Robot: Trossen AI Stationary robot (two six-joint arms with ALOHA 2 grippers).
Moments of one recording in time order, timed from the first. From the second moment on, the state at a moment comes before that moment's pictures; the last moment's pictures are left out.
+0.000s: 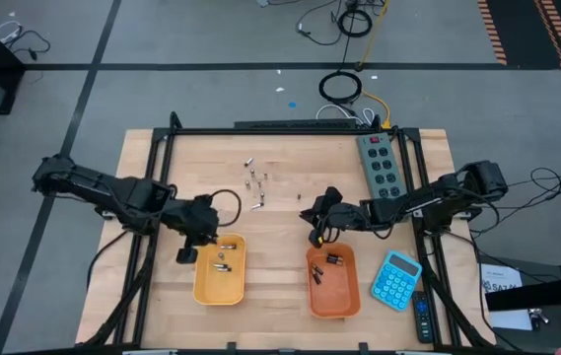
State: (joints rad) left arm -0.28 1.10 1.01 -0.91 0.06 -0.17; right arm 0.12 1.53 0.64 0.35 0.36 0.42
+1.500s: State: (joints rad) left arm -0.42 1.23 0.77 -0.79 0.08 -0.38; right arm 0.11 1.53 0.64 0.38 0.31 0.40
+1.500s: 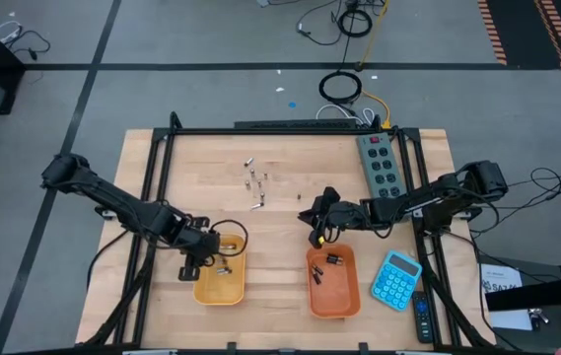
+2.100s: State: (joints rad) left arm -0.37 1.14 0.91 -0.73 -0.12 -0.24; right arm 0.10 1.53 0.64 0.39 0.32 0.38
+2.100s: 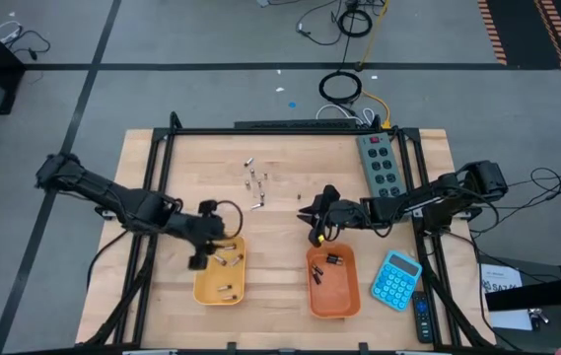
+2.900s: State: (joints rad) left arm 0.12 1.37 0.89 -0.54 -0.24 0.04; right arm 0.09 1.53 0.64 0.37 0.31 0.38
